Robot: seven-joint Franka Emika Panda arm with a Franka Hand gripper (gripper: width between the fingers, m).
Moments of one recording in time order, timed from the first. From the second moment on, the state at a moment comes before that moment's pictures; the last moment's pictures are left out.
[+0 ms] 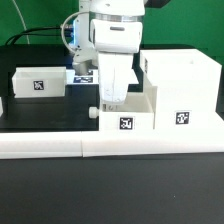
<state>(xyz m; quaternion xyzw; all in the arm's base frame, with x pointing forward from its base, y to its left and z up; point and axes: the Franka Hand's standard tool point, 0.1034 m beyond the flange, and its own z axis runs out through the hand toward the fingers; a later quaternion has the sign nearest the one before) 0.538 -0.001 0.012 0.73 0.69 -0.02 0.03</state>
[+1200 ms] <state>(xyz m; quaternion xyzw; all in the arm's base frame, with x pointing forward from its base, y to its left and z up) 0.537 0.001 0.012 0.73 0.68 -0.02 0.03</state>
